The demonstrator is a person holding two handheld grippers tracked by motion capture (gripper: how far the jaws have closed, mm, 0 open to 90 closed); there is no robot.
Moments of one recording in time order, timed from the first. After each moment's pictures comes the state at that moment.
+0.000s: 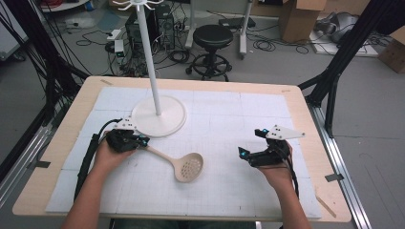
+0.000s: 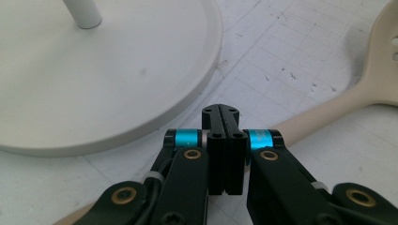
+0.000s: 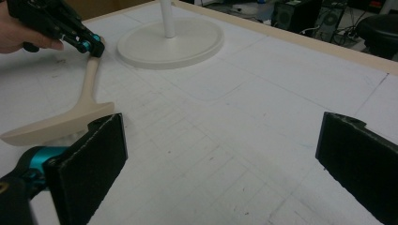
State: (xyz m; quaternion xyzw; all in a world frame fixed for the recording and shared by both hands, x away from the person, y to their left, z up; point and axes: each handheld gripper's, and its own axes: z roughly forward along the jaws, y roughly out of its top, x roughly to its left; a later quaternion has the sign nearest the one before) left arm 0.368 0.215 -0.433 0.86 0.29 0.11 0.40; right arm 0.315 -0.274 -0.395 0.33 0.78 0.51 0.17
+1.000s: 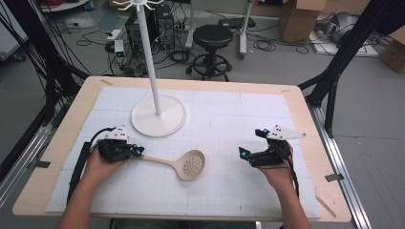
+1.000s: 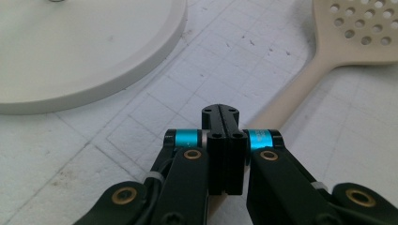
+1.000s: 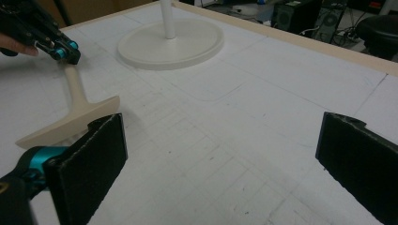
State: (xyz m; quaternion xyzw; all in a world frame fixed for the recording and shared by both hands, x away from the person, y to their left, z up) left arm 0.338 0.230 -0.433 0.87 0.28 0.09 0.41; right arm 0.315 -0.275 -0.394 0.32 0.77 0.52 0.17
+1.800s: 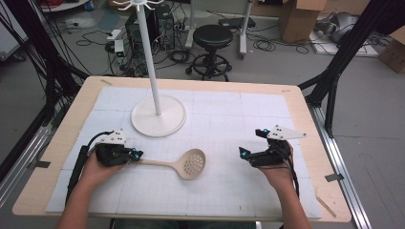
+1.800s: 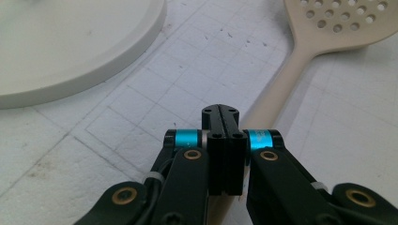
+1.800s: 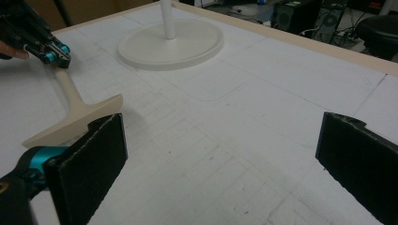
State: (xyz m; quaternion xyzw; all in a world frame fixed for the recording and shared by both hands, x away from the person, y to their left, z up) left arm 0.328 0.233 -0.435 0.87 0.26 0.08 0.42; right arm 0.314 -0.276 -0.394 0.32 0.77 0.52 0.17
